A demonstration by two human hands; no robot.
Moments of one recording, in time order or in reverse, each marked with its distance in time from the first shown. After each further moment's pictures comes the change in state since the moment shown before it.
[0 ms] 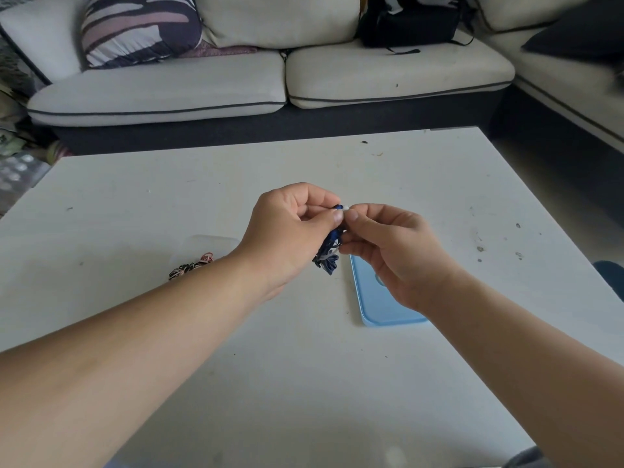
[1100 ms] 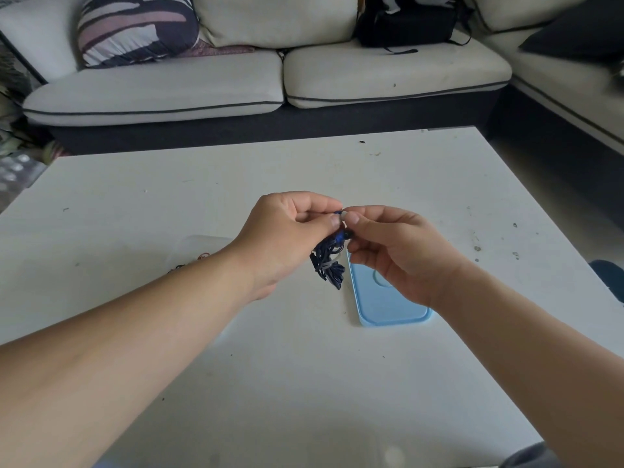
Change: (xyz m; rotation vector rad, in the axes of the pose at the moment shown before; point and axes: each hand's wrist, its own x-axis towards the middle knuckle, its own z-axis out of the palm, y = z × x) left_hand 0.004 -0.006 -0.004 0.020 -0.098 -0.039; right_hand 0.002 -0.008 -0.014 -0.041 -0.080 0.115
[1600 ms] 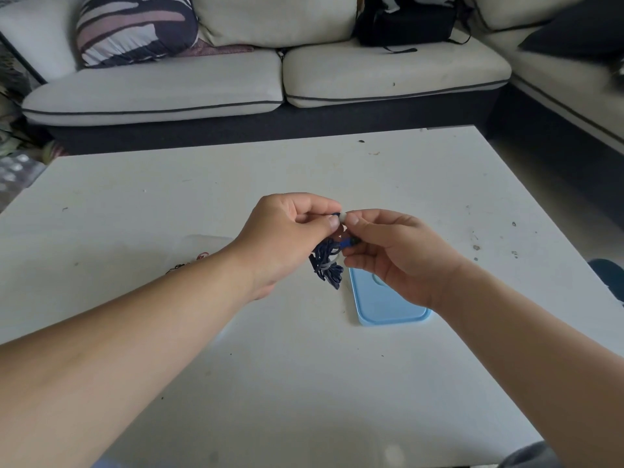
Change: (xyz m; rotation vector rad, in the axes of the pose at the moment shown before) left_hand 0.001 -0.003 0.000 0.036 -0.003 -0.001; right_hand -0.001 0.001 -0.002 0.021 -0.025 0.067
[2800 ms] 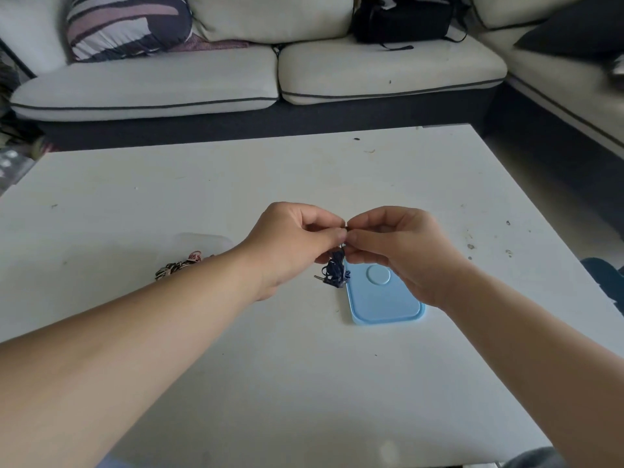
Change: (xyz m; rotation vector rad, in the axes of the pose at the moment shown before) left_hand 0.008 -0.008 0.013 0.046 -0.071 -0.083; right_hand -0.005 -0.001 -0.010 -0.241 0.169 -0.106
